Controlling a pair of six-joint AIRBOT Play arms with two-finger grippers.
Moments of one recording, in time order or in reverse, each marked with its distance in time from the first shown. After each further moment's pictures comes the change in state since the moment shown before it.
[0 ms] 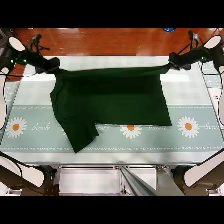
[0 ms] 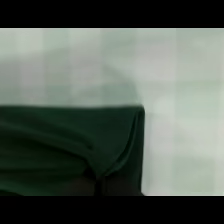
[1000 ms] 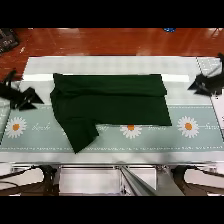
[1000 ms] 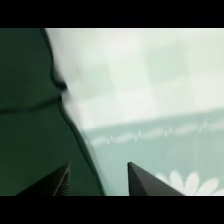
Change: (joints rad) left arm 0.339 0.449 -0.654 -0.067 -0.147 0.035; right arm -0.245 0.523 -0.644 -0.087 0.069 0.003
